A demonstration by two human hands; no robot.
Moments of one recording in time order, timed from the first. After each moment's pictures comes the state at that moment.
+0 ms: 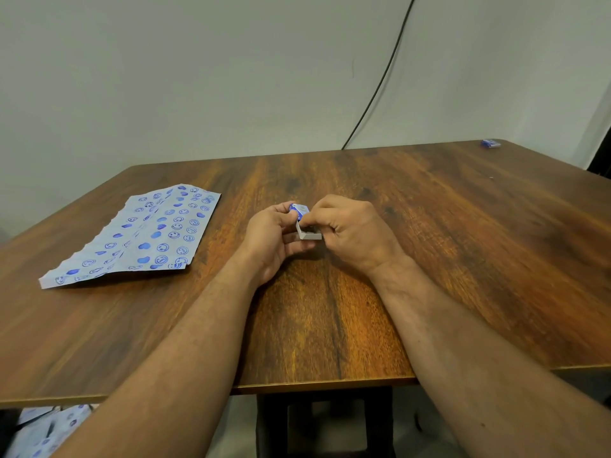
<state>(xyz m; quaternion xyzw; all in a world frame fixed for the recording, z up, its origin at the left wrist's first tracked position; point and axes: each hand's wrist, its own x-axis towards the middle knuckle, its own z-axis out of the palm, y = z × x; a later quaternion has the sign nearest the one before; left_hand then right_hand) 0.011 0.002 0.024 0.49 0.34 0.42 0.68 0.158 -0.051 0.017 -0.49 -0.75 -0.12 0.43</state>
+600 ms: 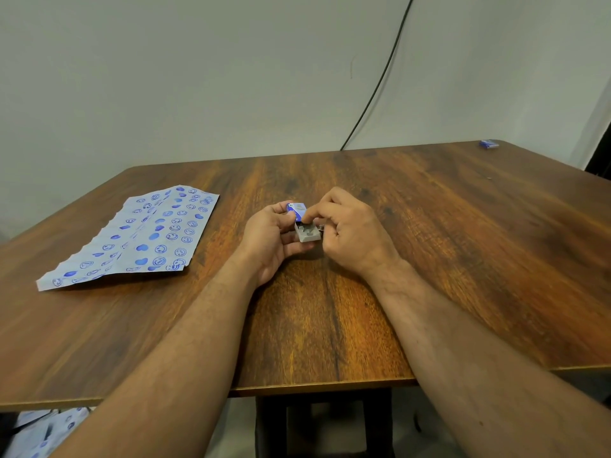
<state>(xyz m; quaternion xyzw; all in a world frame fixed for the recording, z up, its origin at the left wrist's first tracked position) 0.012 0.007 0.019 0.49 0.33 0.43 0.69 0.156 -0.054 0.016 -0.52 -0.71 -0.07 0.46</state>
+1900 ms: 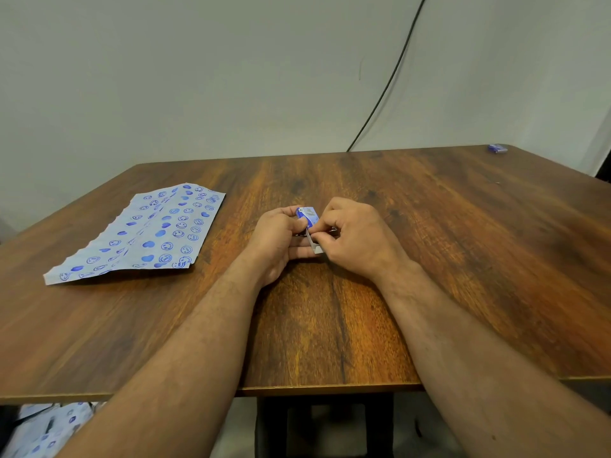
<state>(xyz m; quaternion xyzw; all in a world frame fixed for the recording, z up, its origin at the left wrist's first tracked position) 0.014 0.006 0.021 0.52 0.34 0.40 0.67 0.157 -0.051 0.014 -0.56 -0.72 -0.07 0.40</state>
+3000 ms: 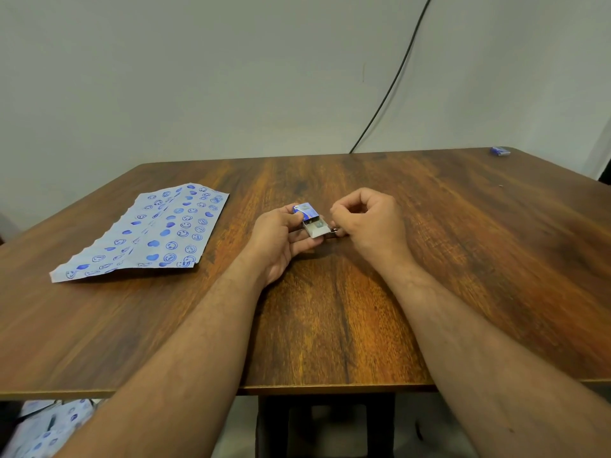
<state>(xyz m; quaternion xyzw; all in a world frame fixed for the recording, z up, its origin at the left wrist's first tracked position) 0.011 0.005 0.024 0.44 0.33 0.44 0.71 0.155 -0.045 0.019 -0.58 -0.51 0.12 0.62</state>
